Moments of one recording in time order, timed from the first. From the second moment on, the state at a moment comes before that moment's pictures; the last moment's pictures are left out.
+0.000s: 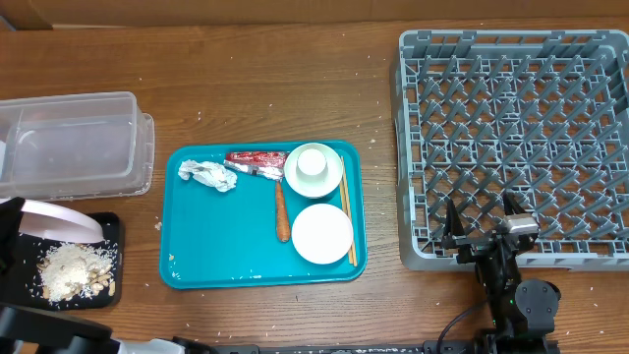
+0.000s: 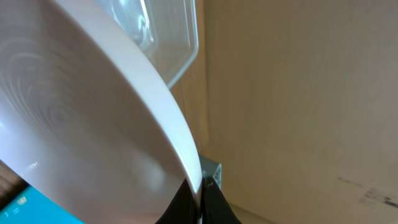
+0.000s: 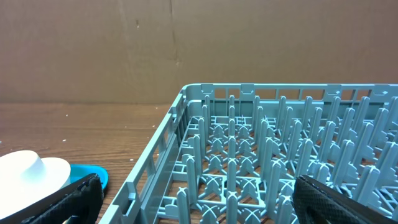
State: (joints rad) left arm 1.25 1.69 1.51 -1.43 1.12 -0.05; right arm 0.02 0.01 0.02 -0.03 -0.10 0.04
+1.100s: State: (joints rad) left arm -0.29 1.34 1.24 -1.25 0.02 -0.52; right arm 0.02 0.01 0.02 -0.03 -0.10 0.04
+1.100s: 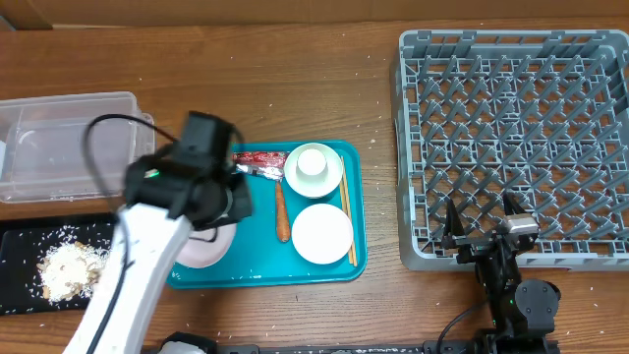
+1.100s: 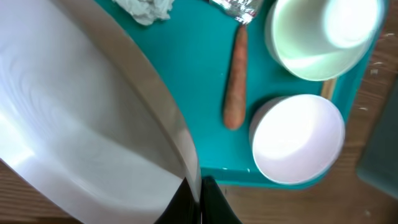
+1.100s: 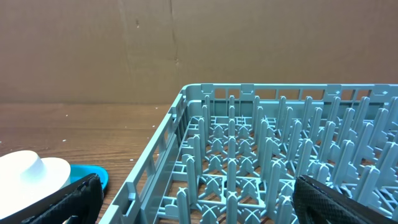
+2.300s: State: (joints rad) left arm -0.35 1.74 1.25 -1.23 -0.04 -0.55; right arm 0.02 0.01 0.02 -0.03 -0.10 0.04
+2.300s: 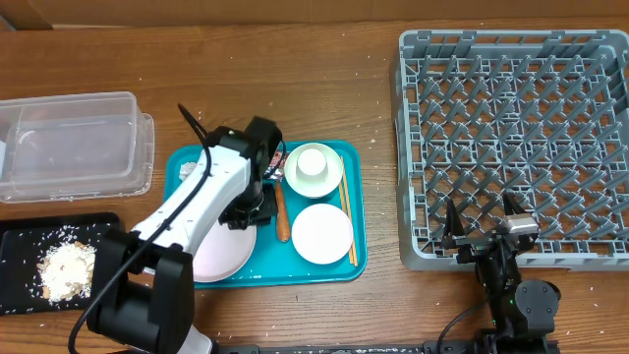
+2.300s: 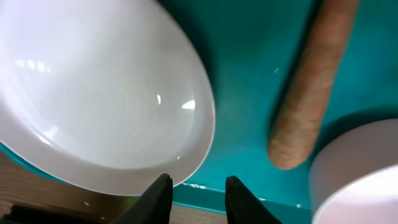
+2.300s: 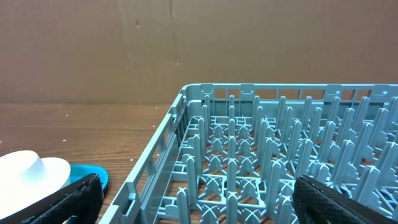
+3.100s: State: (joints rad) left arm -0.02 1.89 1.43 -1.05 -0.15 -0.37; right arm 0.02 0.01 0.02 -0.03 -0.10 0.04
